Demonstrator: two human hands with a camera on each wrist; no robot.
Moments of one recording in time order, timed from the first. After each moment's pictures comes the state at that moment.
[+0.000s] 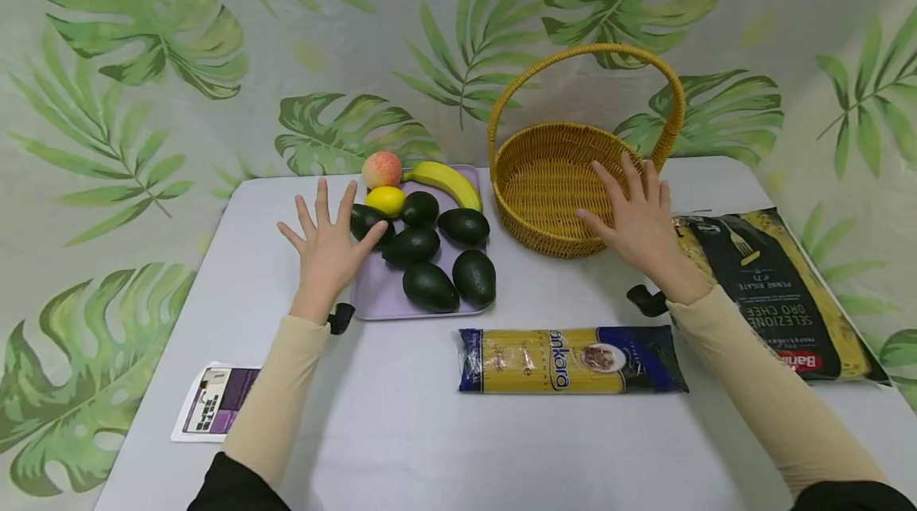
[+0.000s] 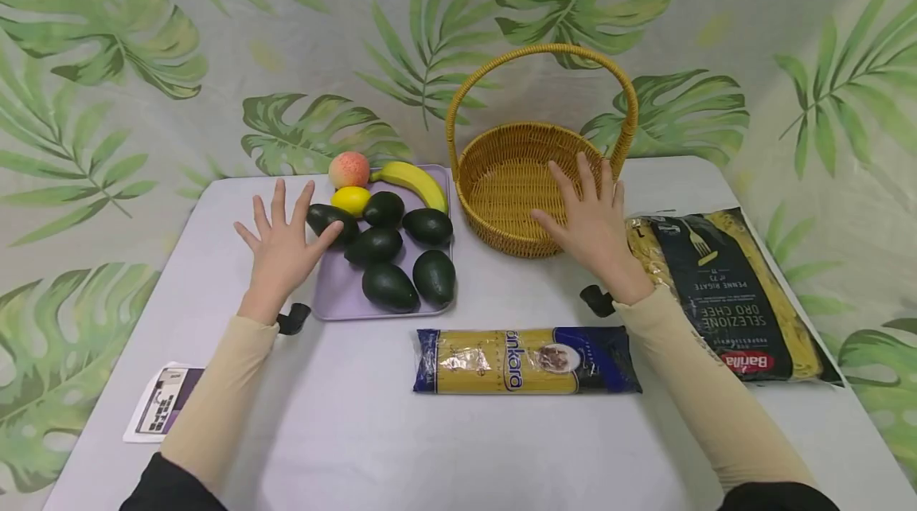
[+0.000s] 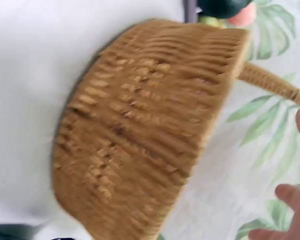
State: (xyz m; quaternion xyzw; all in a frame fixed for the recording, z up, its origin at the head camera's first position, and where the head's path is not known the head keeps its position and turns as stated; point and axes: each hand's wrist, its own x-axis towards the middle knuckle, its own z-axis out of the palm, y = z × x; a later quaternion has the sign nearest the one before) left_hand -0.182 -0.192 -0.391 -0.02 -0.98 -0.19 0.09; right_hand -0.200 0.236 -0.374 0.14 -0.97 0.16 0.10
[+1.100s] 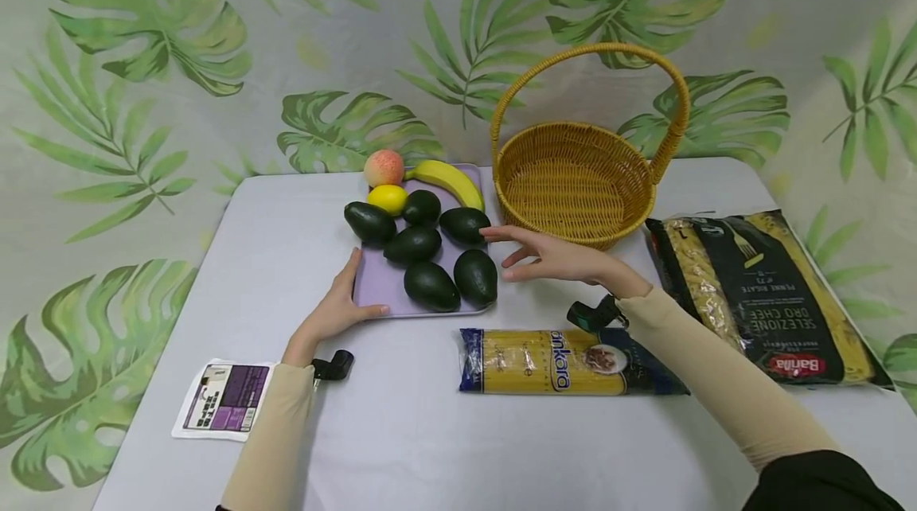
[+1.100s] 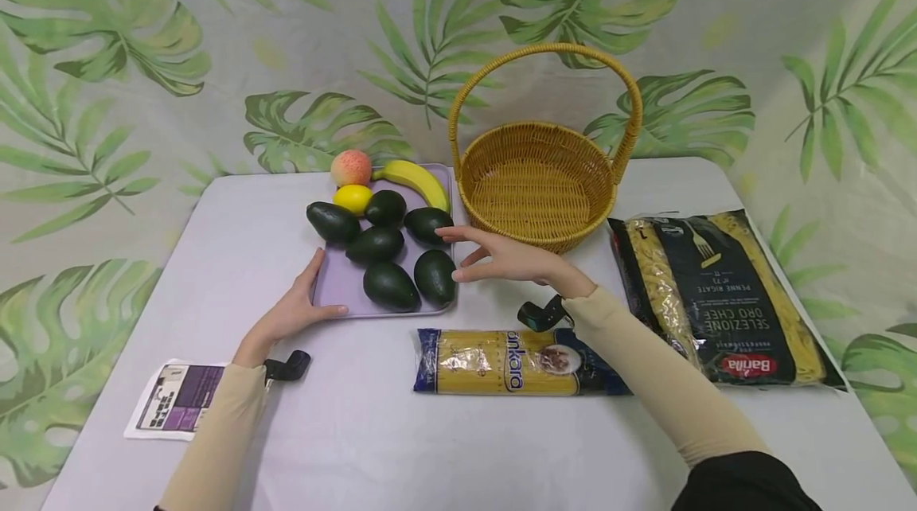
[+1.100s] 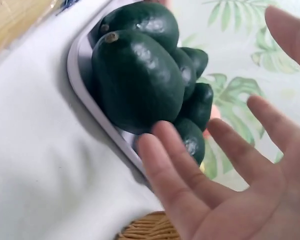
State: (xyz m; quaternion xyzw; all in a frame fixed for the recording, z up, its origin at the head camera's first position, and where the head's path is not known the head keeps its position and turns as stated) left_hand -0.149 -0.221 -0.467 -0.11 -0.88 -0.46 -0.11; right_hand -0.198 0.156 -0.381 0.31 -0.77 0.46 -0.32
